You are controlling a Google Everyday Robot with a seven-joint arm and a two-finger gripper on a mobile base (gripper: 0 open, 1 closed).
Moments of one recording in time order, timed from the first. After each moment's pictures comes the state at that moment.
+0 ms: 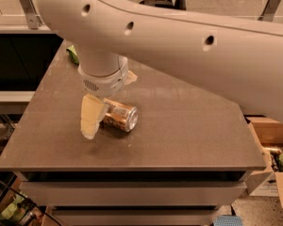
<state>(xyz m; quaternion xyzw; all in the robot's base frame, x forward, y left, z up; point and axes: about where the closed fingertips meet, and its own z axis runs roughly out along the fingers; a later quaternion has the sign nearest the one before) 0.485 0.064 0.860 -0.50 0.86 -0.05 0.08</state>
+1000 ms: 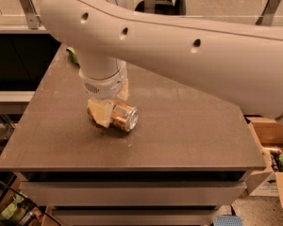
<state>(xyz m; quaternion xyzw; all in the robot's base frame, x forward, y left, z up) 0.494 0.068 0.846 -0.51 0.86 -0.05 0.07</state>
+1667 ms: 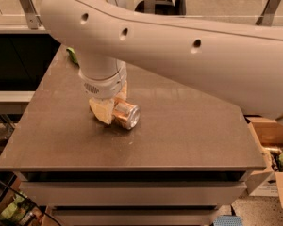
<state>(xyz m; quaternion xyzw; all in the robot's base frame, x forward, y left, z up) 0.494 0.069 0.845 -0.51 0.86 -0.05 0.07</state>
